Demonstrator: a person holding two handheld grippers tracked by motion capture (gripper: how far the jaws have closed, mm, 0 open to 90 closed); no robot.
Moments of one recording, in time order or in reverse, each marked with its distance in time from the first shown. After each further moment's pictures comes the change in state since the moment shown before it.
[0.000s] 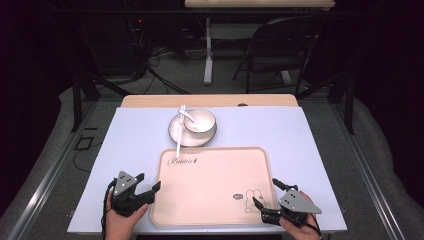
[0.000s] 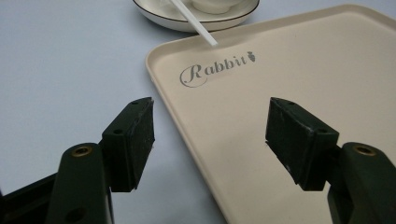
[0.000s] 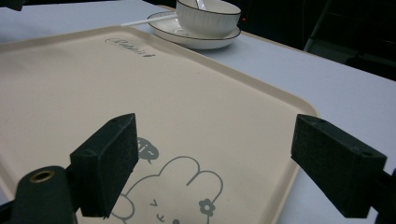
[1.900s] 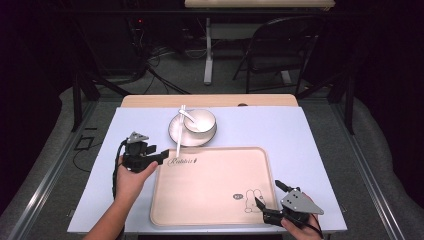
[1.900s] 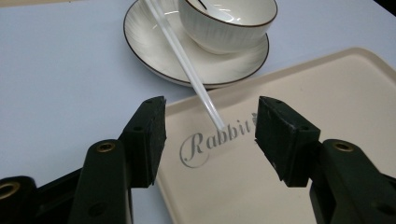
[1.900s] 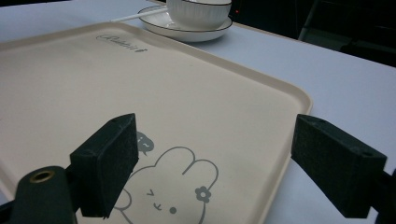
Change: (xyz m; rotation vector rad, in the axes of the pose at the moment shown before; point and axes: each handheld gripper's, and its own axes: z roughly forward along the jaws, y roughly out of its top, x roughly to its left) left arm 0.022 0.100 0.052 0.136 -0.052 -0.087; right arm -0.002 -0.003 -0.004 0.024 -0.027 0.041
